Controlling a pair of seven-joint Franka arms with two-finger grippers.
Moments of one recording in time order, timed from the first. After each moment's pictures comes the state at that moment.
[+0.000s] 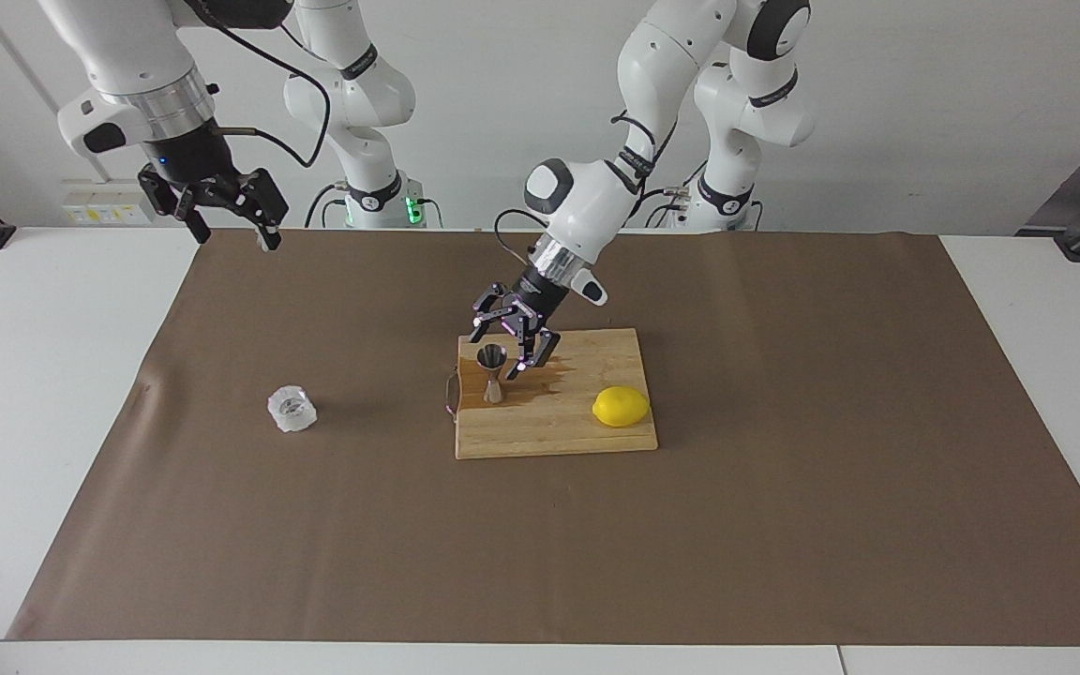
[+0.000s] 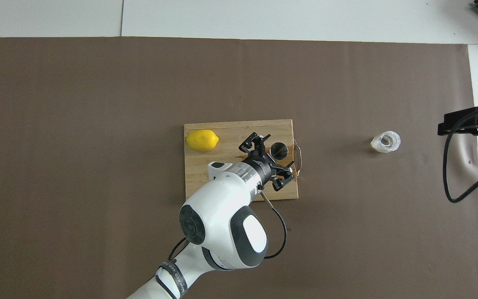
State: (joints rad) left arm -0.77 0.38 -0.18 -1.91 -1.23 3.20 -1.86; right arm -0.01 -0.05 -0.01 -1.57 0.02 1.57 0.15
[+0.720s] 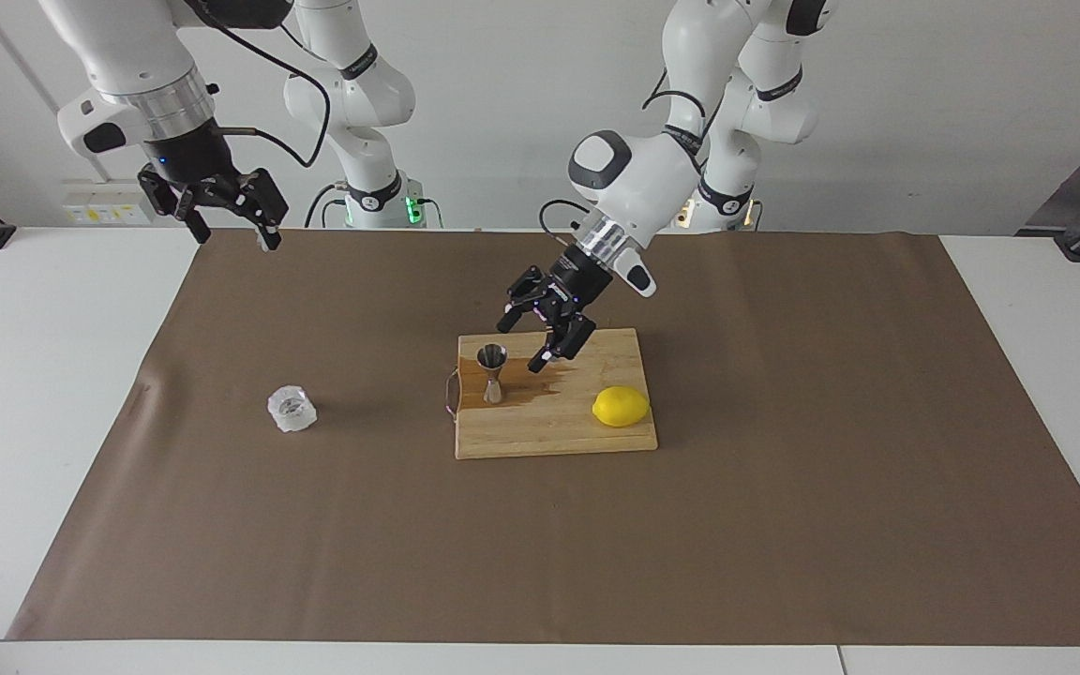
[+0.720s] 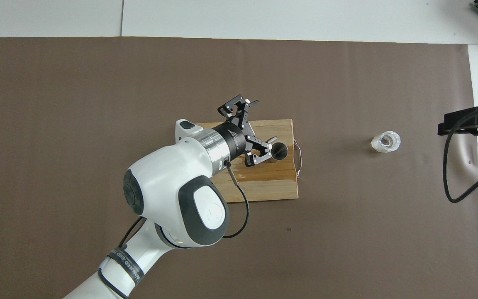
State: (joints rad) left arm -0.59 0.23 -0.16 -1.89 -1.11 2.92 -1.54; right arm -0.01 -0.05 -0.01 -1.57 0.02 1.57 0.15
